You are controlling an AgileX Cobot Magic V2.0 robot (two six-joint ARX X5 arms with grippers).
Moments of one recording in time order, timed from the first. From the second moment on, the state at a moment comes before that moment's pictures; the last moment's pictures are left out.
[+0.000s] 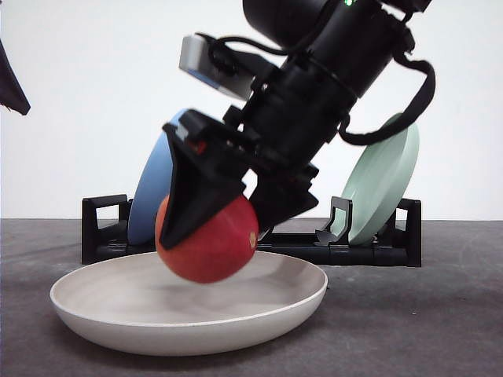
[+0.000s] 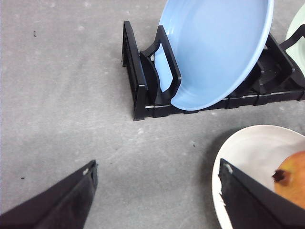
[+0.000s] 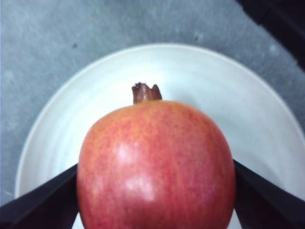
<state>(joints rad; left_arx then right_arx) -0.22 0.74 0.63 -0.46 0.10 -0.10 0.84 1.63 0.94 -0.17 -0.23 0.00</state>
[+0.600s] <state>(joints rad) -0.22 0.74 0.63 -0.45 0.10 -0.10 0.85 1.67 0.94 -0.17 -0.23 0.00</state>
